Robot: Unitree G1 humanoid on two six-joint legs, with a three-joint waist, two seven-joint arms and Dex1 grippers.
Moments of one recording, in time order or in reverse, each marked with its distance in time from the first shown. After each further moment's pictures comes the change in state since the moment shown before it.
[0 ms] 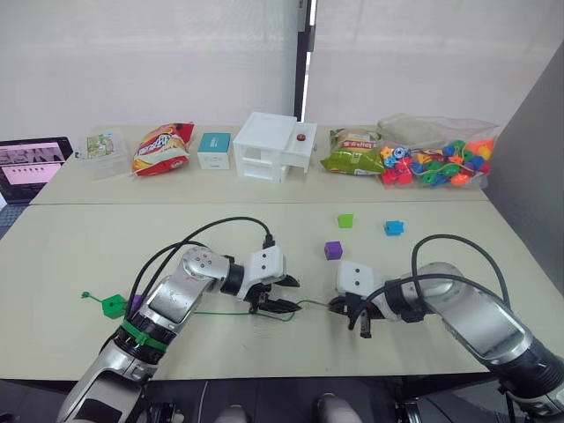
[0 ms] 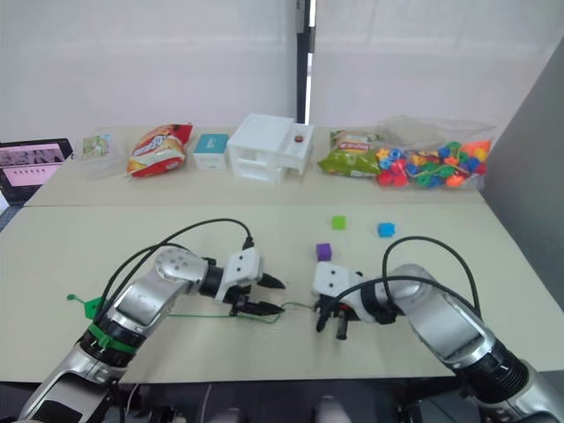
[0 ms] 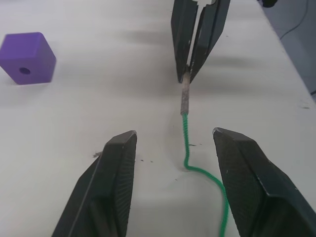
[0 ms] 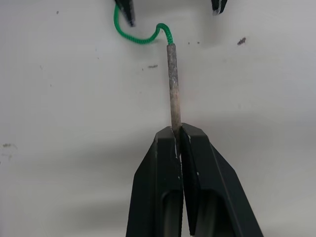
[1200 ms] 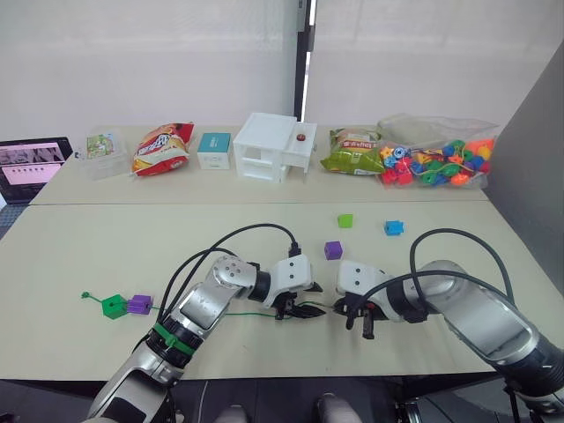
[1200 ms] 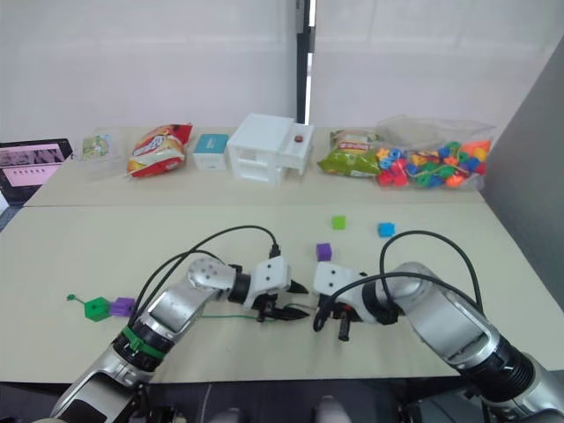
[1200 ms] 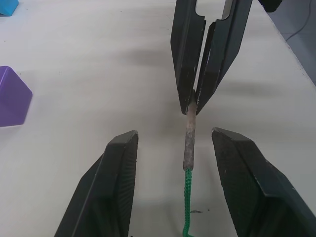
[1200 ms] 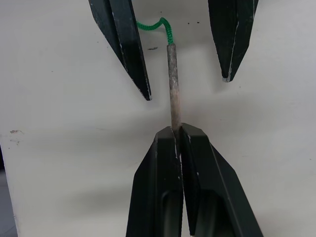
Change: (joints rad) left arm -0.012 -0.129 -0.082 0.051 0.065 -0.017 0.083; right arm -0.024 -0.010 0.016 -0.054 0.013 0.107 -0.010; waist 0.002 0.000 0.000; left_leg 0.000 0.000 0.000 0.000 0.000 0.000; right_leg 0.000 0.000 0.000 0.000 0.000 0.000
